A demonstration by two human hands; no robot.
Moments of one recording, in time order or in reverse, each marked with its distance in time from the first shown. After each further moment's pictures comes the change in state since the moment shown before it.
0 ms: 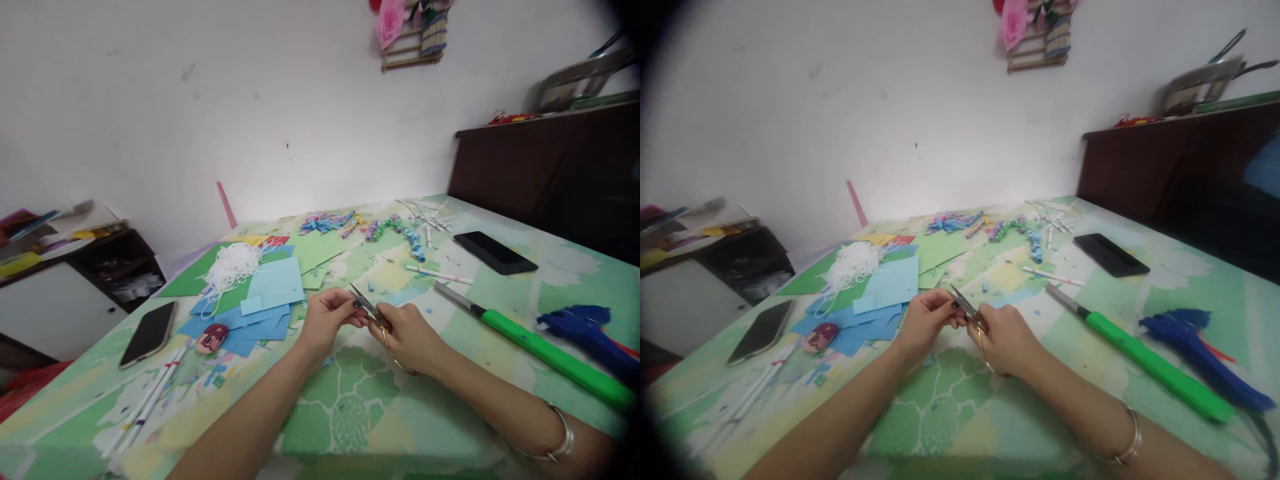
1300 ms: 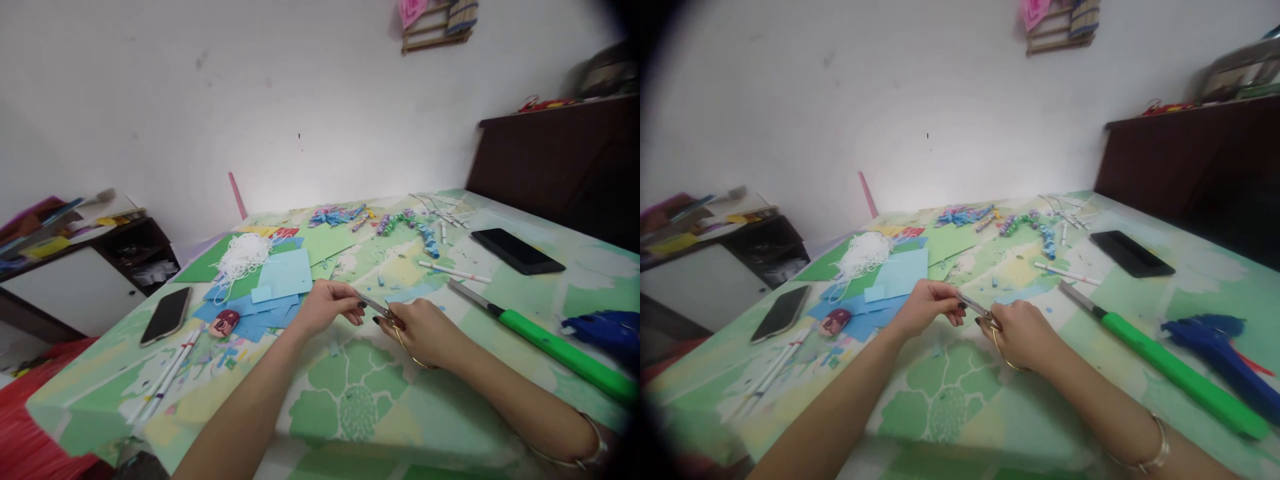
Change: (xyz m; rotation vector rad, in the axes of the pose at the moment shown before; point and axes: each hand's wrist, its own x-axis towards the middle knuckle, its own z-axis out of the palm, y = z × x) left_hand 0.008 0.015 -0.029 0.289 -0.192 -0.109; right_hand 0.000 0.012 -0.003 -0.283 -0.130 -0.031
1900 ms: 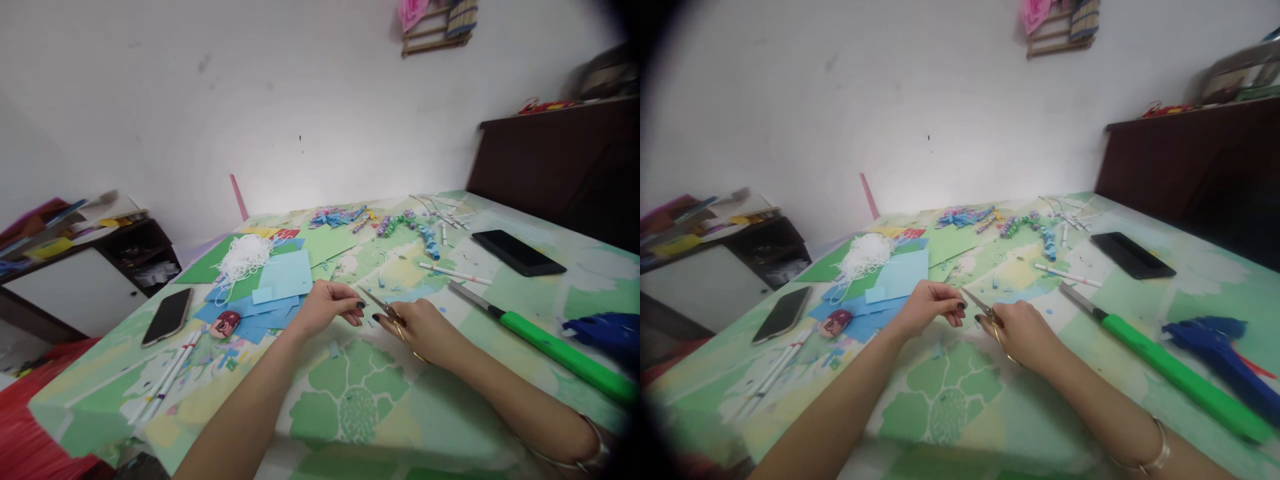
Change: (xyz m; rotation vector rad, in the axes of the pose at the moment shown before) left_hand 0.000 -0.001 -0.002 -0.018 0.005 -0.040; right_hand 0.003 0.000 -0.002 0.184 0.032 0.041
